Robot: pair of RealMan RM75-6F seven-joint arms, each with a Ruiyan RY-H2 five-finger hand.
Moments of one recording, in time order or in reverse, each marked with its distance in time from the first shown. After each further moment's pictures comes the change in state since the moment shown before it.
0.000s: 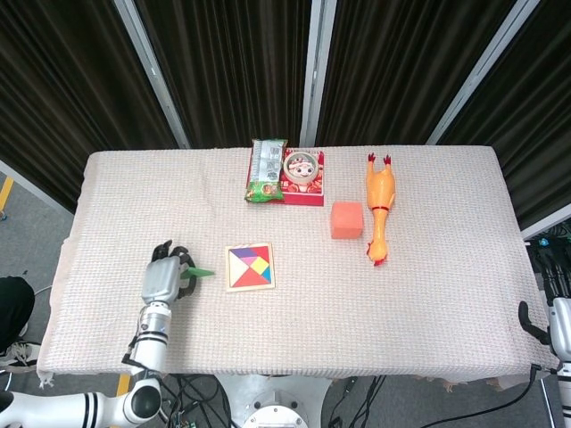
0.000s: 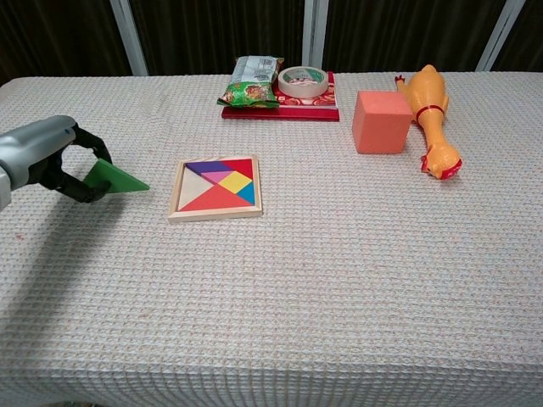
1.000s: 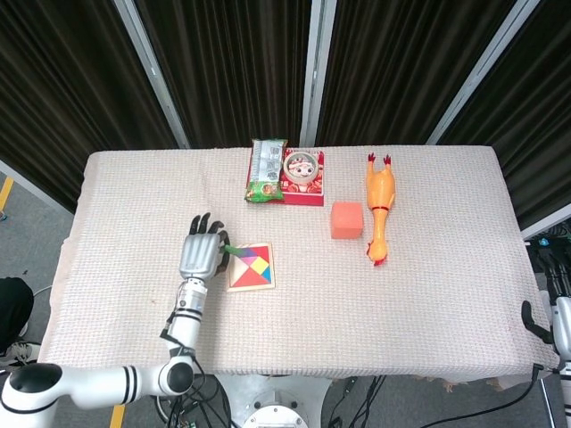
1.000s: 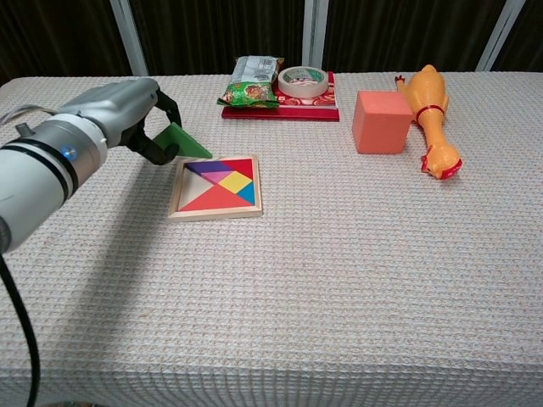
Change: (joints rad) left arm -0.204 -0.167 -0.072 0.264 0.059 -0.061 0.073; right arm 0.001 -0.001 0.004 0.018 0.013 -0.011 0.008
